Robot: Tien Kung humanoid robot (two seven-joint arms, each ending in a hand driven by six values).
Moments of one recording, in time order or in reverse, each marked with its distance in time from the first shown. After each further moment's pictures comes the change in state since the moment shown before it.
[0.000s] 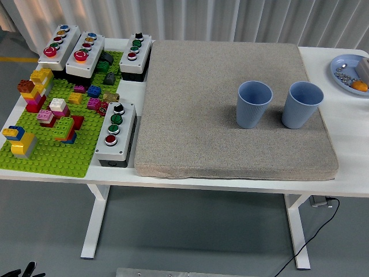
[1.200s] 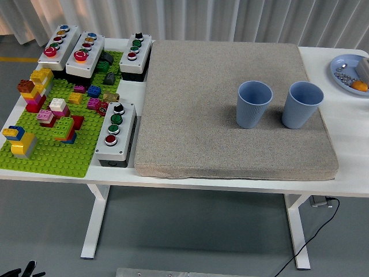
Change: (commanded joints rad) left arm -0.004 0.000 -0.010 0.000 0.009 0.001 0.001; right arm 0.001 0.001 0.008 0.000 0.001 0.002 0.007
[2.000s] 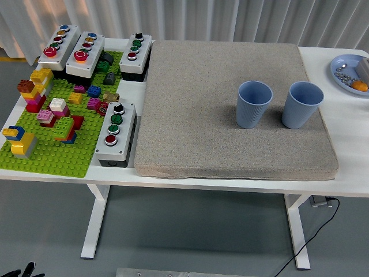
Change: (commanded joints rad) left arm 0.007 -0.001 -0.011 0.000 0.002 0.003 0.000; right arm -0.003 0.000 -0.007 0.002 -0.003 0.001 -0.004
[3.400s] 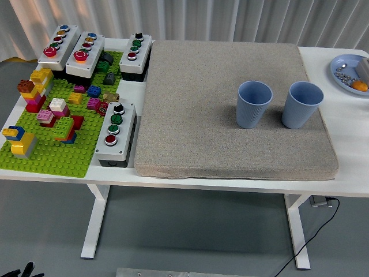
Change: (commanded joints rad) left arm -0.001 0.000 0.007 0.000 -0.031 0.009 -0.007; right arm 0.003 -0.005 0.001 0.006 0.001 0.000 0.000
